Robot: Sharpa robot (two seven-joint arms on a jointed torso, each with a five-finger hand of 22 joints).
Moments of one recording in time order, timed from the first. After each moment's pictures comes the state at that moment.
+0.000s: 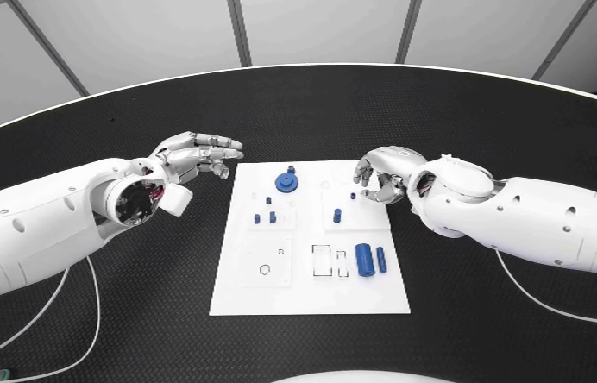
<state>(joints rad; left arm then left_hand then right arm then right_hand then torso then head) 1.24 -0.83 -0.03 1.27 -0.09 0.05 0.14 1.35 -0.19 0.63 -0.02 0.15 0.95 0.18 0.21 0.38 1.15 0.10 0.17 0.15 1.18 0.02 1.05 0.43 0.18 1.03 0.11 0.94 0.68 1.22 -0.85 -0.09 1.48 -1.62 -0.29 -0.22 1.44 -0.27 0.54 0.19 0.25 0.94 0.14 0.30 0.31 1.12 0.08 0.17 0.29 1.47 -0.01 1.30 1.26 0.07 1.46 0.09 1.31 1.31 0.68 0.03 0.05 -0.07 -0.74</state>
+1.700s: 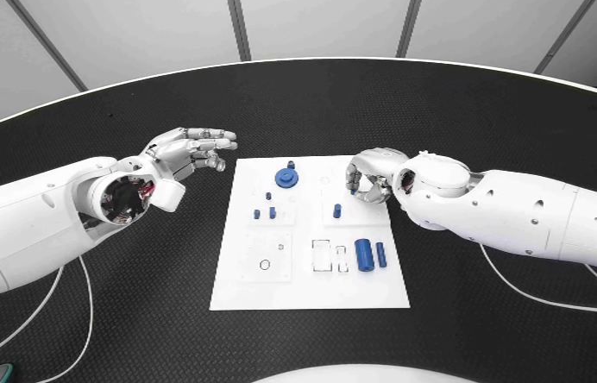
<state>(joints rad) 1.24 -0.87 -0.03 1.33 0.00 0.06 0.14 1.35 -0.19 0.61 -0.02 0.15 0.94 0.18 0.21 0.38 1.15 0.11 0.17 0.15 1.16 0.03 1.03 0.42 0.18 1.02 0.12 0.92 0.67 1.22 -0.77 -0.10 1.41 -1.67 -0.19 -0.23 1.44 -0.25 0.57 0.15 0.26 0.99 0.13 0.31 0.33 1.18 0.07 0.15 0.26 1.47 -0.01 1.32 1.27 0.06 1.47 0.08 1.36 1.31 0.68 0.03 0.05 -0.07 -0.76</state>
